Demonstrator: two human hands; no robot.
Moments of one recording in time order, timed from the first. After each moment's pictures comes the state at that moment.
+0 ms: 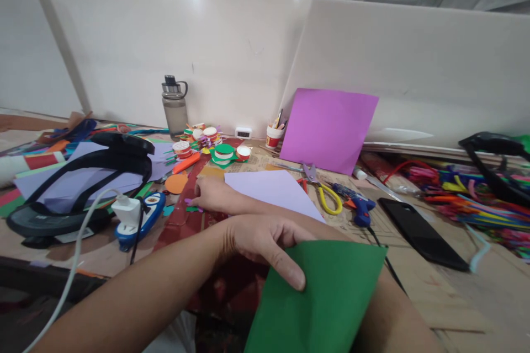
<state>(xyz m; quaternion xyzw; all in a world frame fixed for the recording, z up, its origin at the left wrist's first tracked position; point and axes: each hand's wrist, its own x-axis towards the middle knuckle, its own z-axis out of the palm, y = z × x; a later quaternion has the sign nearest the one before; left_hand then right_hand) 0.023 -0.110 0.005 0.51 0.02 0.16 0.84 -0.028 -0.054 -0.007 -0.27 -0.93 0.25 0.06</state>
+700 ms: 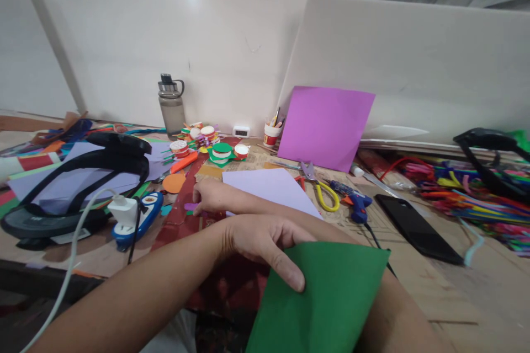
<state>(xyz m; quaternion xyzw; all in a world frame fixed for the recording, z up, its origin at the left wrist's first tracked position) 0.027 -0.111 -0.004 0.54 0.06 0.14 0.82 -0.027 -0.045 -0.011 -0.22 -0.95 0.23 -0.02</state>
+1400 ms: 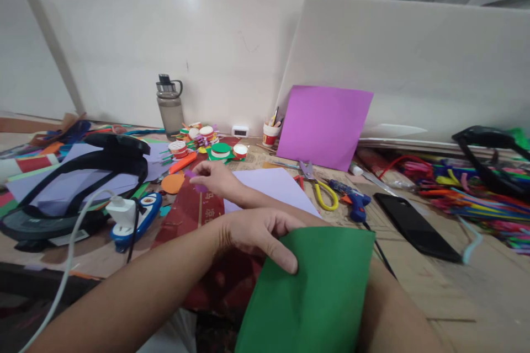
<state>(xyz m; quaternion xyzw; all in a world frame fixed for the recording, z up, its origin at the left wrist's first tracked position) 0.024 -0.106 -0.010 0.51 0.05 0.18 0.84 -0.015 -0.039 -0.004 -0.22 -0.78 0.53 0.26</state>
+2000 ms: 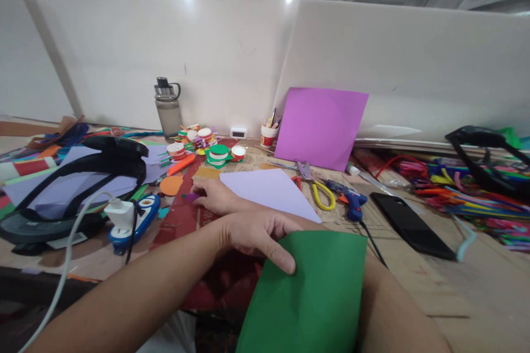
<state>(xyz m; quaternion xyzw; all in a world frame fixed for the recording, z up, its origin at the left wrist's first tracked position) 0.020 -0.107 -0.004 0.53 0.08 0.18 0.83 -0.008 -0.044 -0.030 -0.18 -0.89 0.37 0.18</state>
